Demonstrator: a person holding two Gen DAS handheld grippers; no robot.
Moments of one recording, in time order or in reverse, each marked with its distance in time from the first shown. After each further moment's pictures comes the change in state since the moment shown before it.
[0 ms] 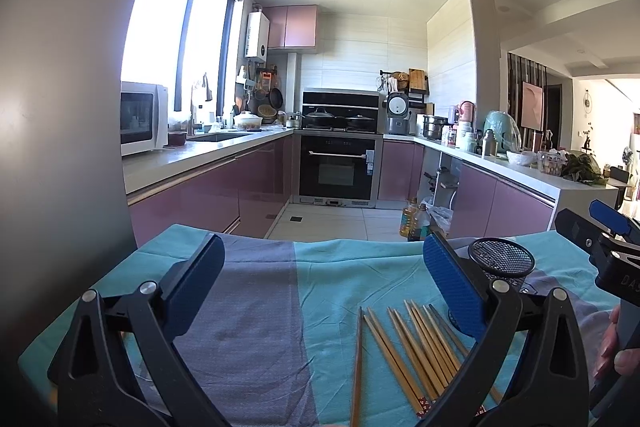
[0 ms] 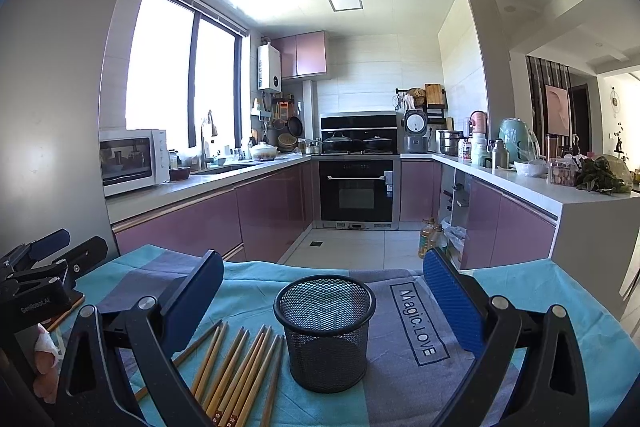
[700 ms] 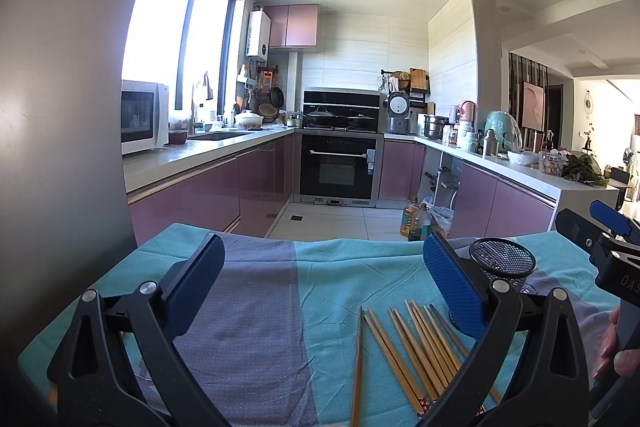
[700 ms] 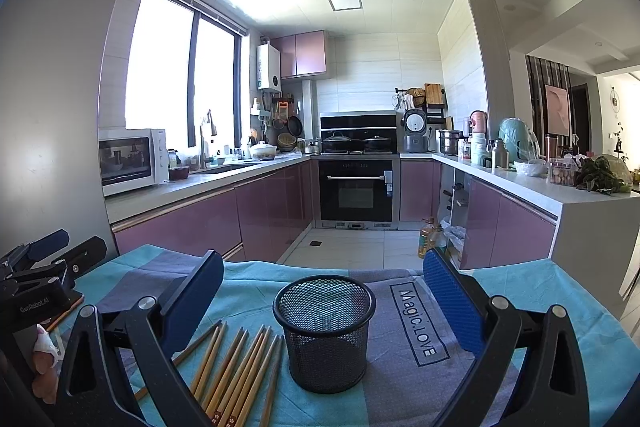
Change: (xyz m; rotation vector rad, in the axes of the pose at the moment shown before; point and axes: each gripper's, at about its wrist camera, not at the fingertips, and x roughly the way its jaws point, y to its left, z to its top) left arm -0.002 -0.001 0.003 0.000 0.003 -0.001; right arm 0.002 0.000 -0.002 0.001 0.000 -0.002
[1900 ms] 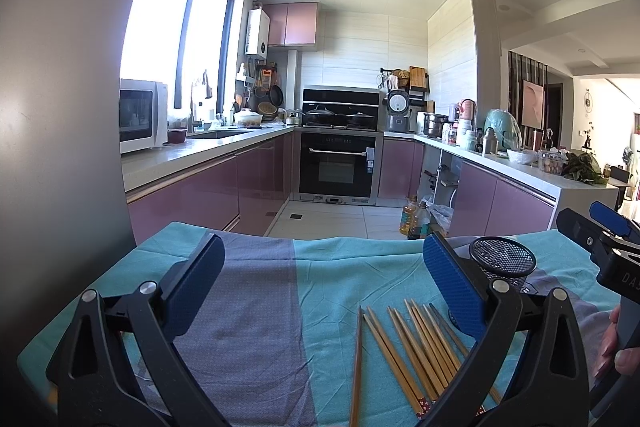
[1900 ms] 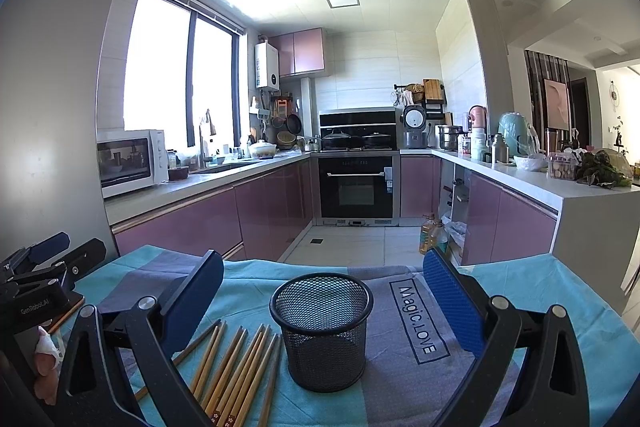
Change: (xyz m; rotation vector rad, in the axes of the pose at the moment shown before) left arm 0.003 0.002 0.000 -0.001 0.001 0.001; right arm 0.001 -0.003 0.000 0.015 0.011 0.000
